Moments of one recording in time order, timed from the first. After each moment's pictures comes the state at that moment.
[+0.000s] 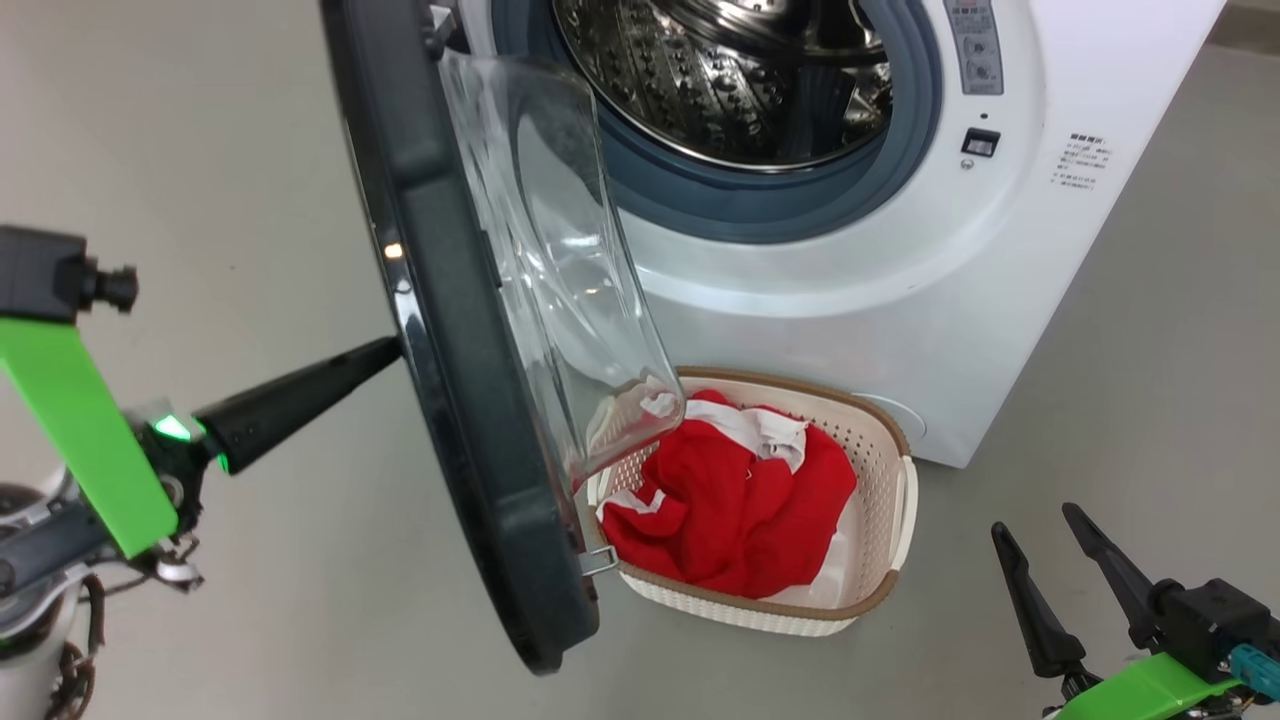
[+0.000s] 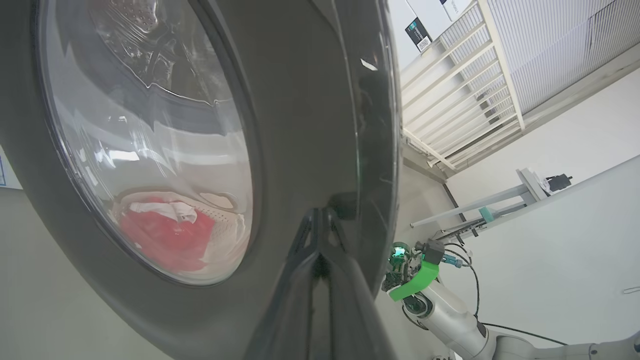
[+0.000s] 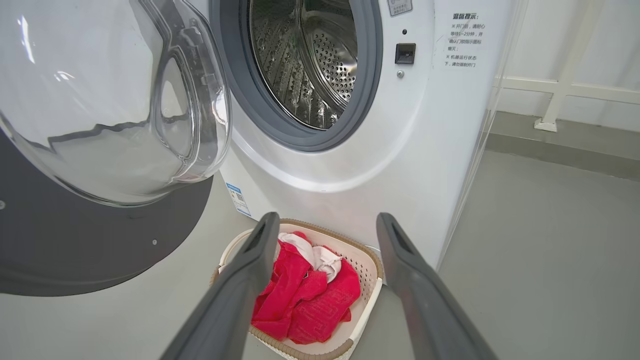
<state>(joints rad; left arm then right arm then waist) -0.53 0.46 -0.08 0.00 -1.52 -0.12 0.85 0.03 -0.24 0.09 0.23 0.37 0.12 -0.26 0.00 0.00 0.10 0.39</state>
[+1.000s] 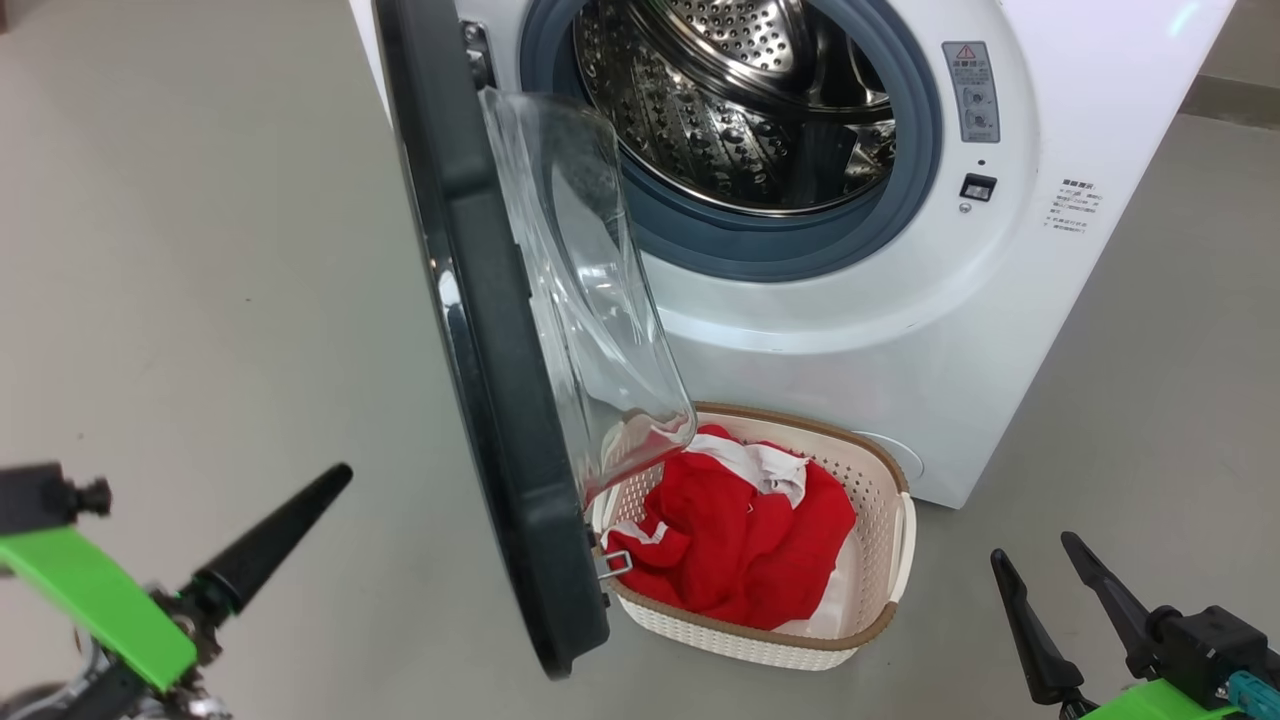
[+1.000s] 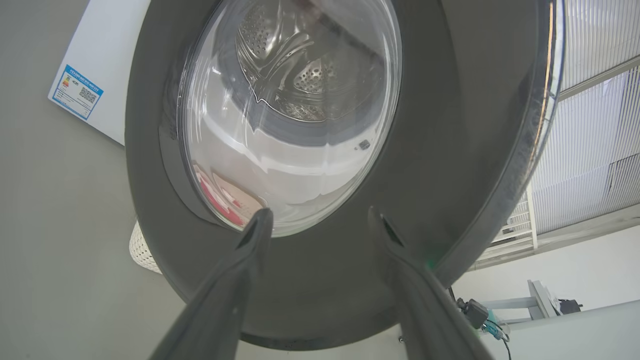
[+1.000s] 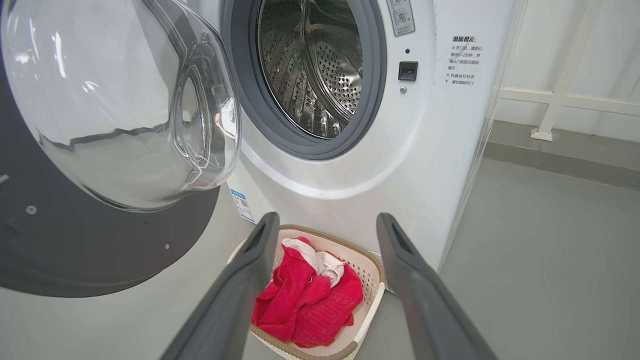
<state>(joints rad) -0.21 0.43 -0.03 0.08 -1.50 -0.12 0.55 0.08 -0.22 0.07 0.22 0.37 0.12 -0.26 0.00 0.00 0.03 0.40</state>
